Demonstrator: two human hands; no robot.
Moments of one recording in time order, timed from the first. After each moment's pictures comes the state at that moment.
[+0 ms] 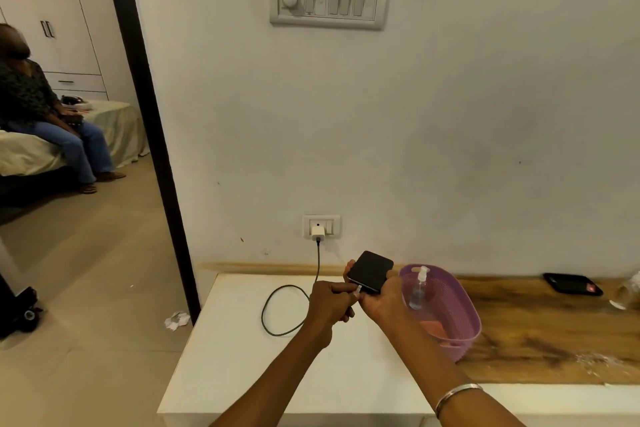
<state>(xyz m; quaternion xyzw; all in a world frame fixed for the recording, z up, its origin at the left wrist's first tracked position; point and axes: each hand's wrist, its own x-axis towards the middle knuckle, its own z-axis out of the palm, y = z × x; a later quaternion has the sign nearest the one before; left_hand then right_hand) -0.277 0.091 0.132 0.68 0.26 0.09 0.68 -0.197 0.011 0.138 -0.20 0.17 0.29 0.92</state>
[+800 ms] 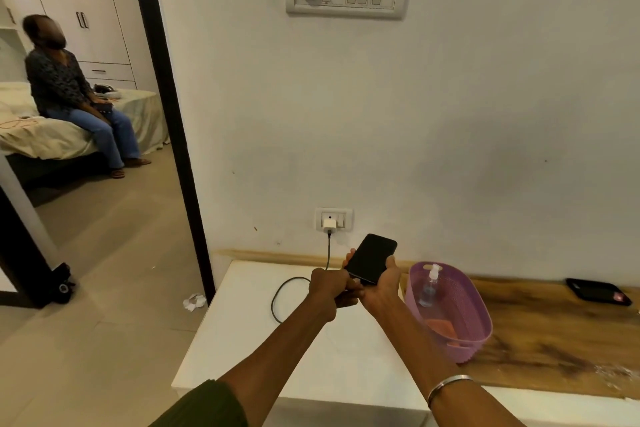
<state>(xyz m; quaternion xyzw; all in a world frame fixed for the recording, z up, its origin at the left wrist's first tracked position) -0.257 0.104 0.140 0.58 0.35 0.05 0.73 -0.176 0.033 0.108 -0.25 0.12 0.31 0.91</state>
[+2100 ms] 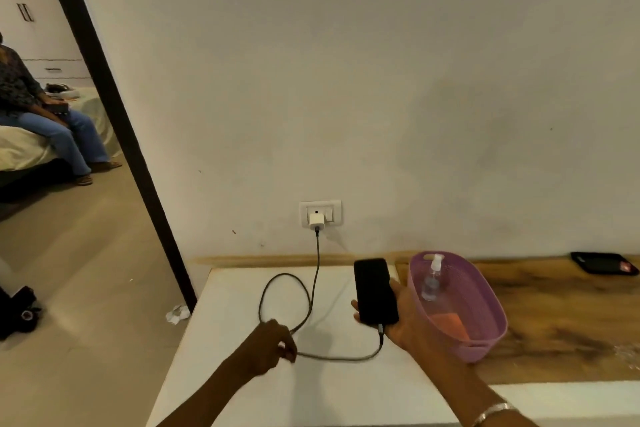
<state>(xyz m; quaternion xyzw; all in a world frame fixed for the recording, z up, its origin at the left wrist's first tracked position) -0.288 0.231 -0.005 0.96 0.04 -0.08 0.27 -0.126 -0.014 0.037 -0.45 0.14 0.38 0.80</state>
